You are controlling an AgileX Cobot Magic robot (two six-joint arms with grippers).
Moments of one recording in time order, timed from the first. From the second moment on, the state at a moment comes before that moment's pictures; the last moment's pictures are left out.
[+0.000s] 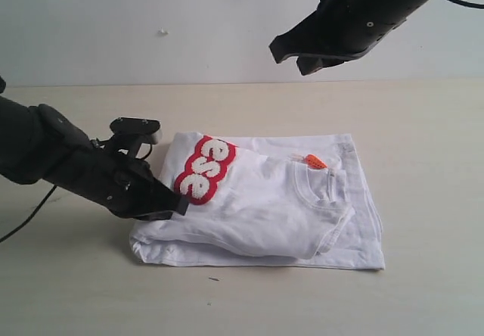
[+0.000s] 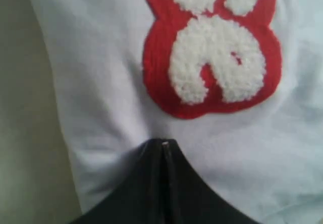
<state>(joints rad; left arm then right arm) -0.42 1.96 -0.96 -1.01 0.33 0.96 0.27 1.69 -1.41 0.16 0.73 -0.17</state>
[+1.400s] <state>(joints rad) -0.32 0.26 -0.61 -1.01 0.25 0.86 0.27 0.58 -0.84 0.17 0.30 -0.13</state>
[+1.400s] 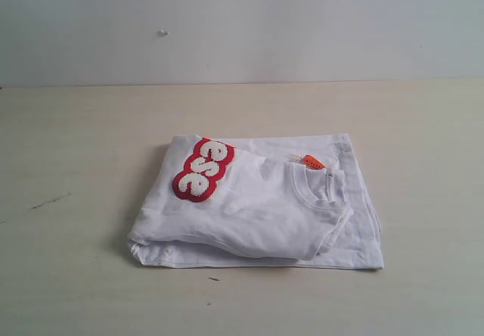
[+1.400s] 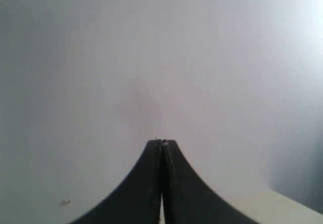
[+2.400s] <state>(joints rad) -0.32 0.11 -0.61 -1.01 0.26 0.86 0.27 0.53 -0.84 0.17 0.30 -0.13</state>
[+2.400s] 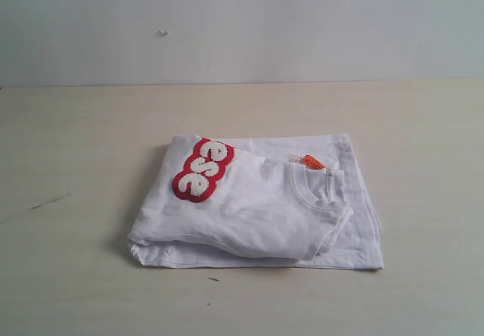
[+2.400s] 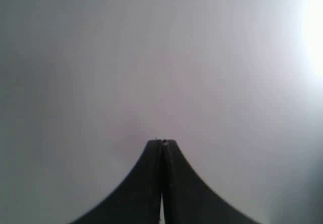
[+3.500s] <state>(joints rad) -0.24 0.03 -0.61 -0.29 0.26 0.04 0.27 0.53 -0.84 0.17 0.30 -0.13</state>
